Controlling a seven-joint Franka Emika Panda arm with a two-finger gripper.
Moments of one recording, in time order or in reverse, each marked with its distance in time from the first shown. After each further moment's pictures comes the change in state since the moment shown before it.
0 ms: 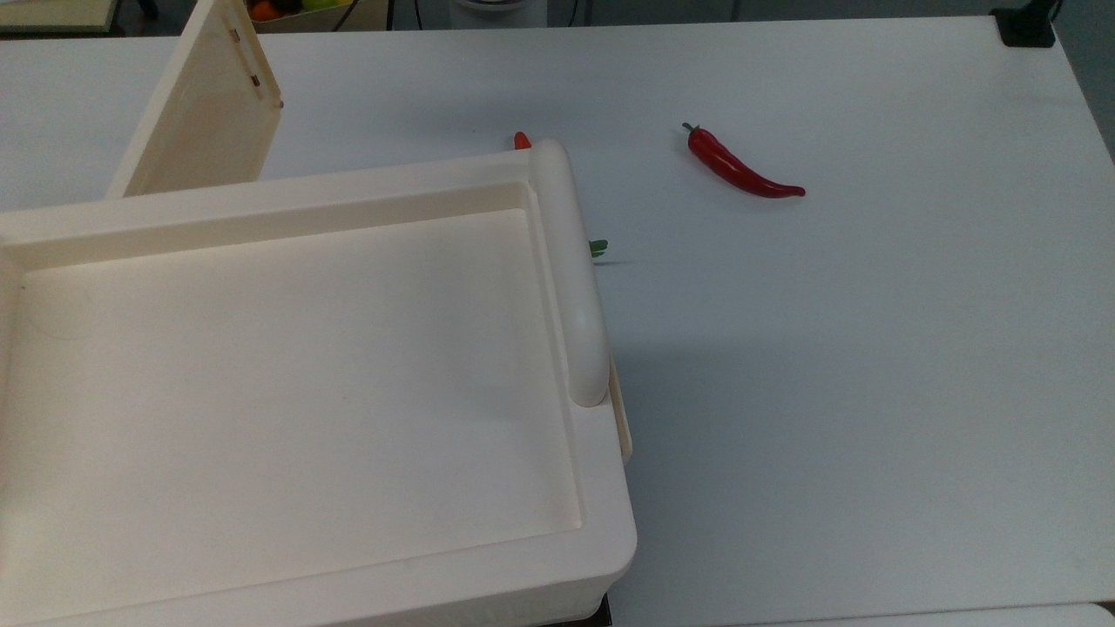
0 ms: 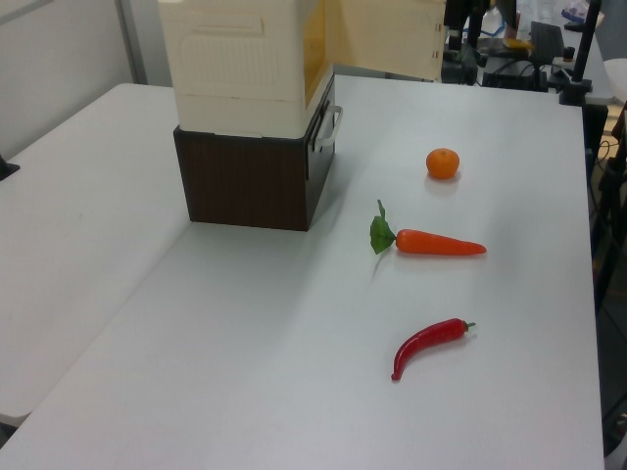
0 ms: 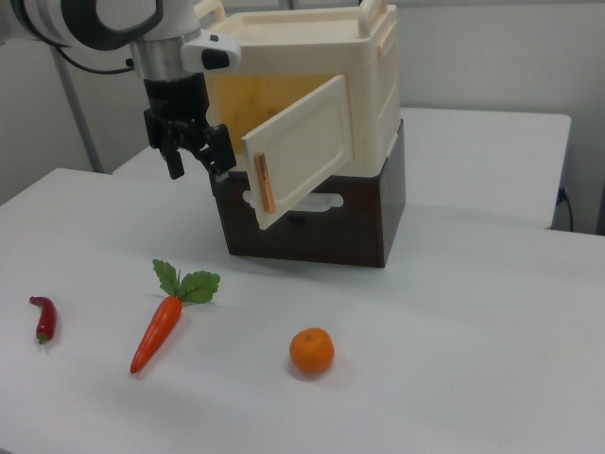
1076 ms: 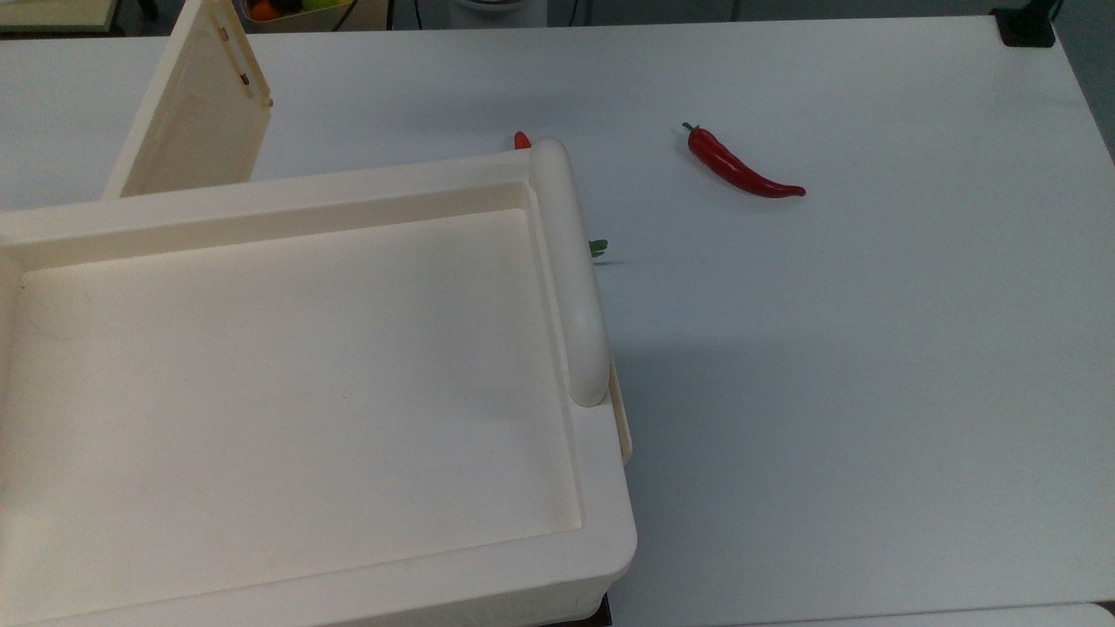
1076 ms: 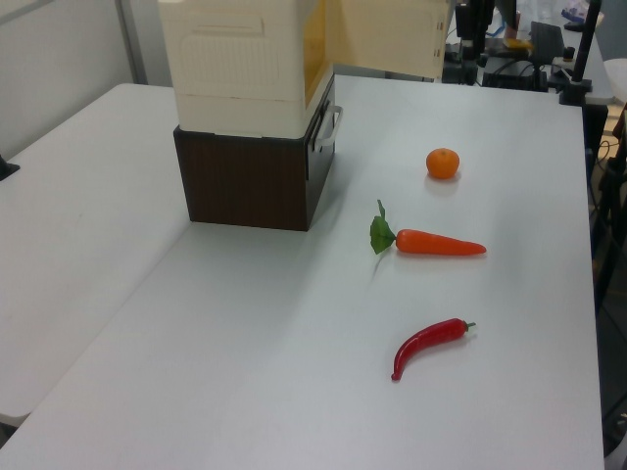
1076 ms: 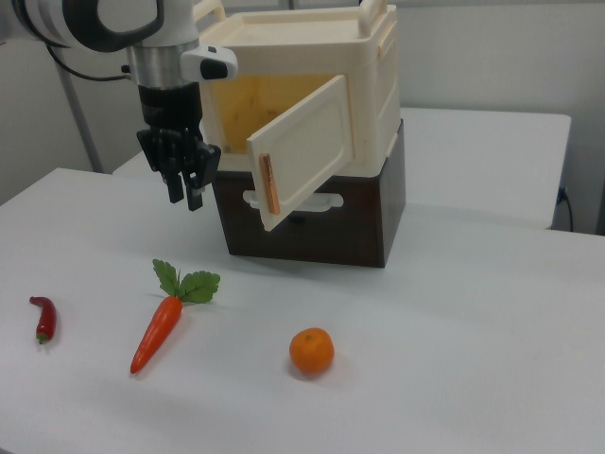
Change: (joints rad) arm 0.000 0.001 0.000 -0.003 0.017 -0.083 -0.057
